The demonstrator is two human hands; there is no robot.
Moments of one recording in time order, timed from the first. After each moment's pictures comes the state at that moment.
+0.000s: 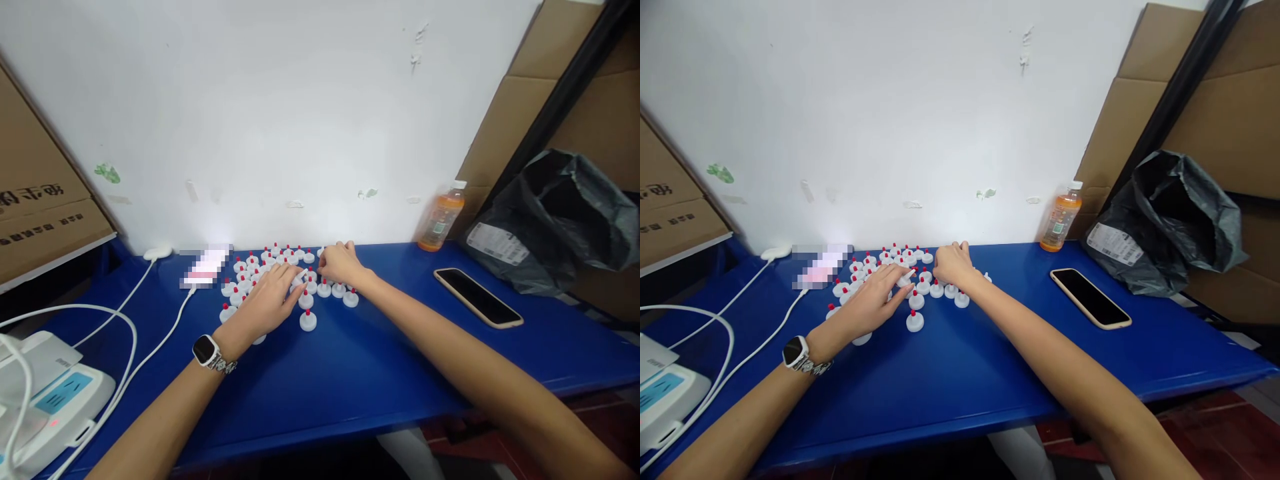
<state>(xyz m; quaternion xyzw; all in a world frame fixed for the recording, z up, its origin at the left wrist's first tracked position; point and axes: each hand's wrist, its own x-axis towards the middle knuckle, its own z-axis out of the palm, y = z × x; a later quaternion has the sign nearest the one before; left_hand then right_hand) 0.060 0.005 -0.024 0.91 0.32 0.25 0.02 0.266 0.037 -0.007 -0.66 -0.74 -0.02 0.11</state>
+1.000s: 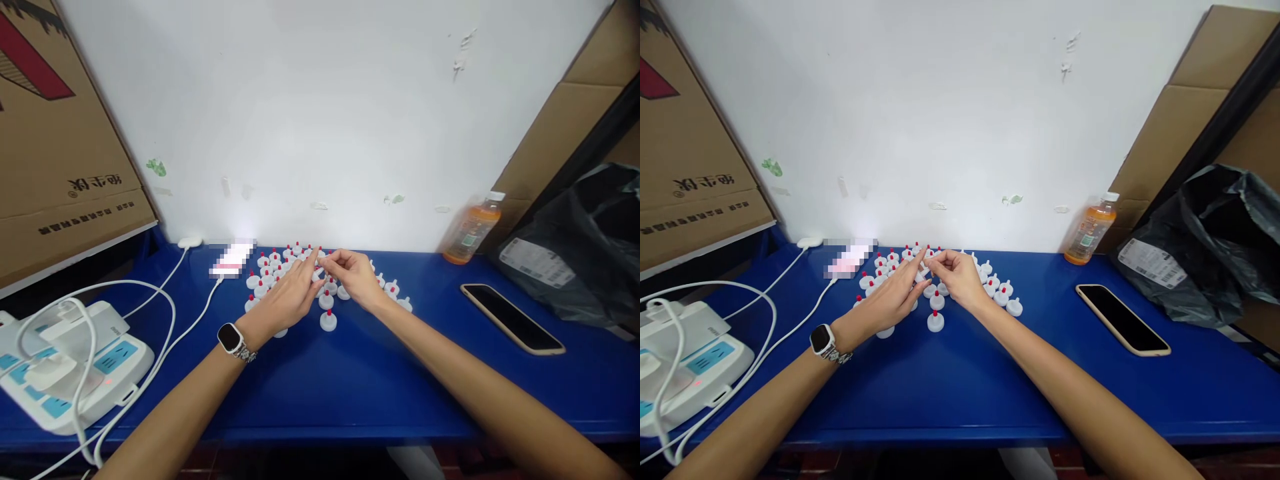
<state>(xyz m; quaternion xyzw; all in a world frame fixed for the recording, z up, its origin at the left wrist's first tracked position) 0.049 -0.010 -0.018 0.89 0.33 0.29 0.07 0.227 -0.005 -0.011 -0.40 -0.60 0.41 0.56</state>
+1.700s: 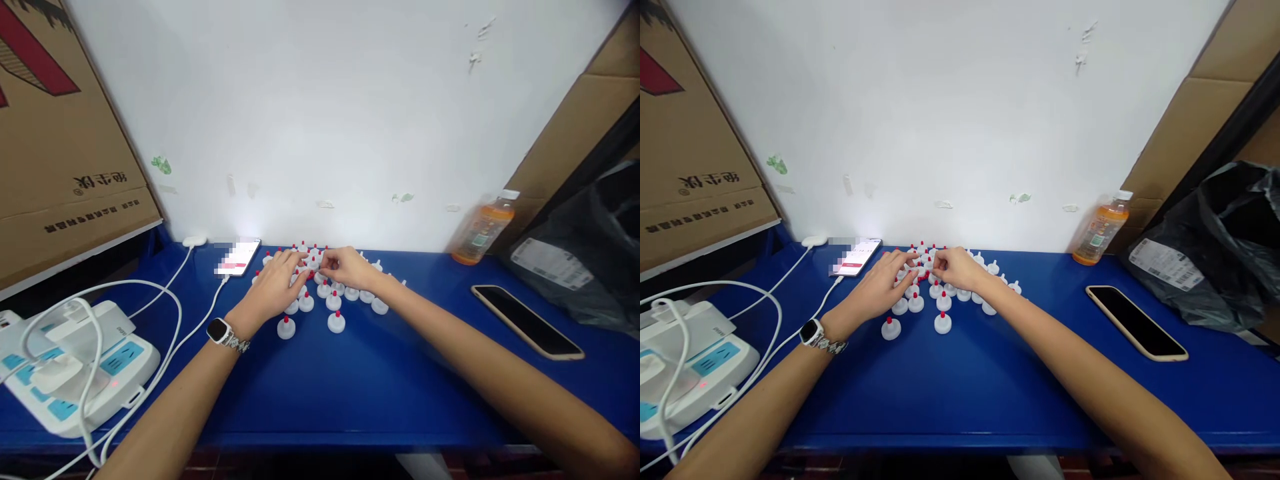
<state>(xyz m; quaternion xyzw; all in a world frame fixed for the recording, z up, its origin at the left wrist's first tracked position) 0.019 0.017 -0.017 0.87 0.39 0.30 0.02 0.237 0.045 -0.011 -0.45 -0.83 0.18 0.29</state>
